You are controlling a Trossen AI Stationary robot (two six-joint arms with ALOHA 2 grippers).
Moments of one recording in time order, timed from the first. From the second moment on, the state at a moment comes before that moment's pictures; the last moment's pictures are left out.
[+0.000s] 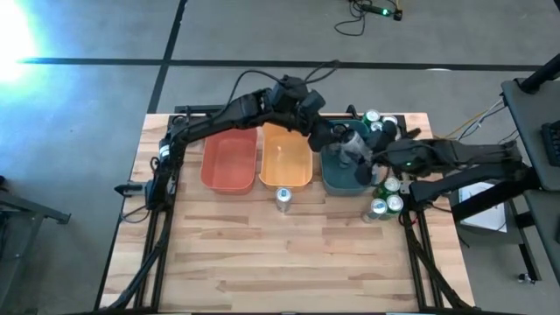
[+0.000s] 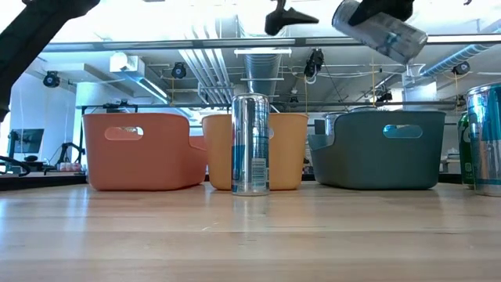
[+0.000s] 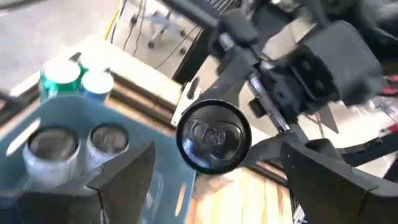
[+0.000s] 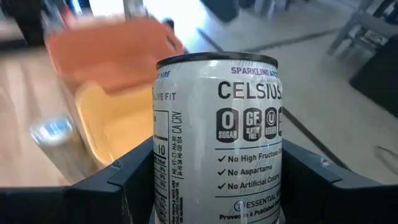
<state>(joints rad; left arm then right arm) 0.25 2.07 2.32 -0.64 0.27 -0.43 0.08 0.96 1.07 -0.72 0.61 0.23</state>
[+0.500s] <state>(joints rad) 0.19 2.02 2.31 -0.56 0.28 -0.25 0.08 0.80 0.97 -0.26 0.56 0.21</state>
